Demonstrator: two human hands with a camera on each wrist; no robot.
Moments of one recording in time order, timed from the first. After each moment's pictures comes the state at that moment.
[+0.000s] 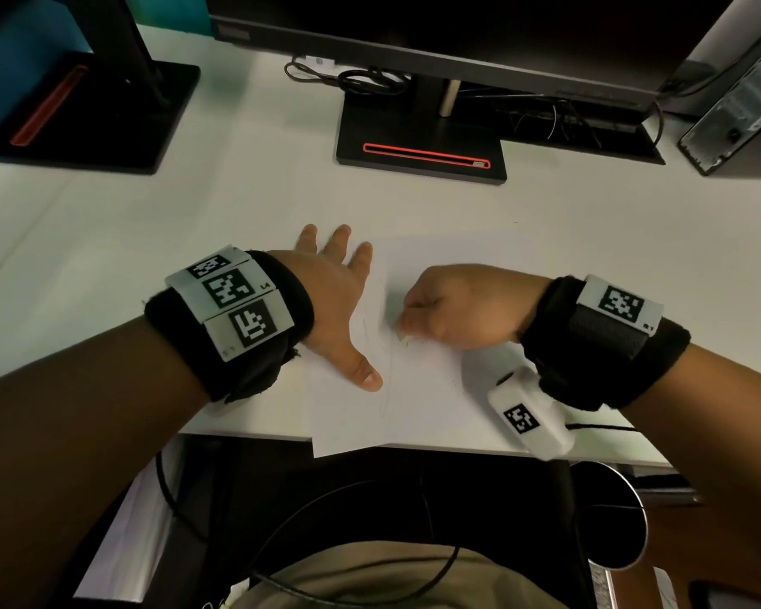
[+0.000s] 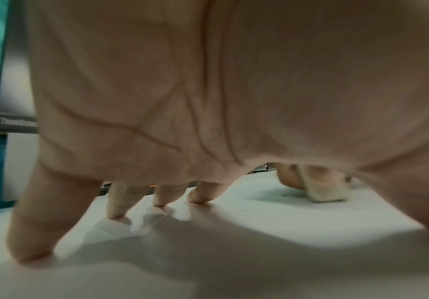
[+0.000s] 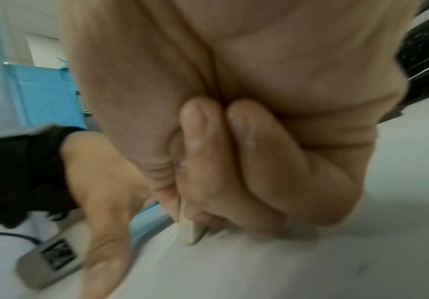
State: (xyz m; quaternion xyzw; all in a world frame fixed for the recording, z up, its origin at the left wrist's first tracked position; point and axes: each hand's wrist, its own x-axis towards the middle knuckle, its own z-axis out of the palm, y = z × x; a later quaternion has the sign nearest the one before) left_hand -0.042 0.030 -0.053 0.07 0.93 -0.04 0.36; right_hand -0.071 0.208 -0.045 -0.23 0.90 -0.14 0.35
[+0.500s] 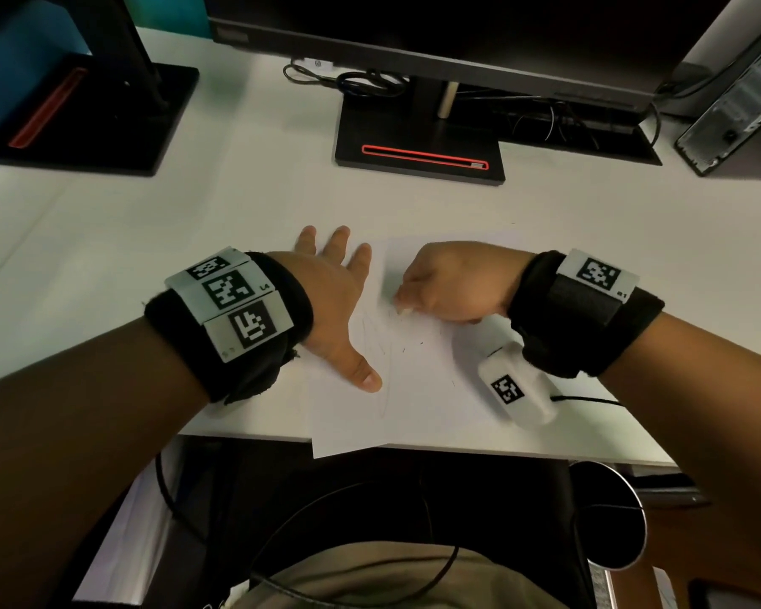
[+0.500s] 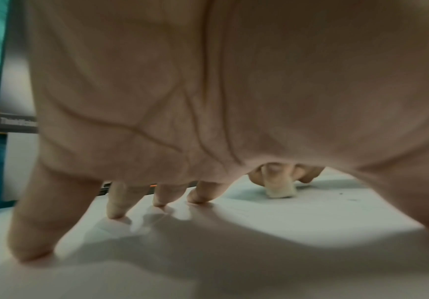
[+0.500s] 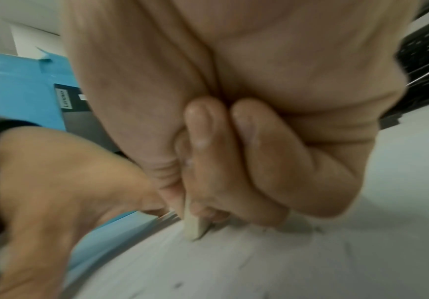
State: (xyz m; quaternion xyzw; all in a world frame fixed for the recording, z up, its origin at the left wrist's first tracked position) left_hand -0.042 0.030 -0.052 0.07 0.93 -0.05 0.37; right_hand -0.086 0.199 -0.040 -0.22 0.90 -0.13 0.34
